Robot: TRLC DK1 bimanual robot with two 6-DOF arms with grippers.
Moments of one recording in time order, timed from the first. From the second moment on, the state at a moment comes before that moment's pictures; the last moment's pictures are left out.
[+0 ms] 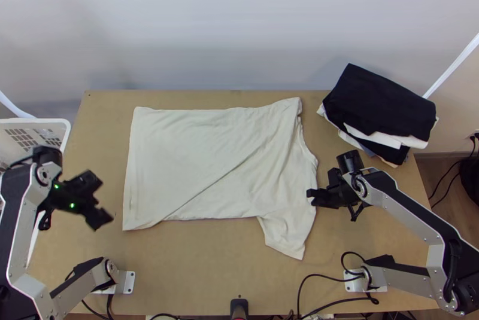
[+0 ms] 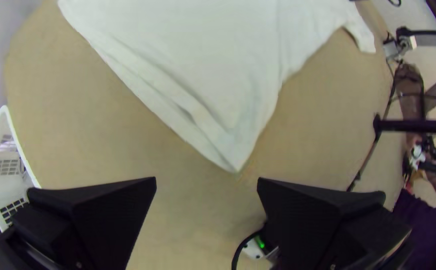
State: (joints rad) left arm 0.35 1.14 0.98 -1.35 0.16 1.04; right arm 0.25 1.34 0.69 -0.66 -0.37 0.33
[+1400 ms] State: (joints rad) left arm 0.07 1.34 0.80 -0.96 0.08 0.98; right arm 0.21 1.40 0.69 -0.63 -0.37 0.33
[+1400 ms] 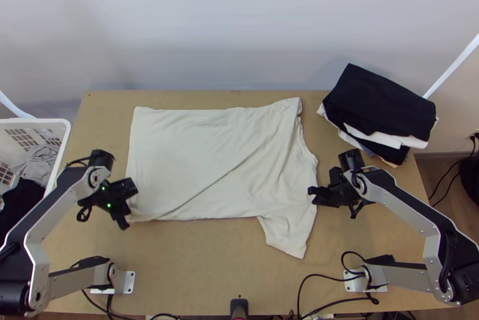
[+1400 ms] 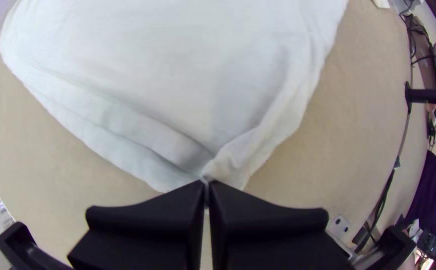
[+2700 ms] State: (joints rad) left arm 0.47 1.64 1.13 -1.35 0.55 0.89; right arm 0.26 1.41 0.69 -0.60 -0.37 0.33
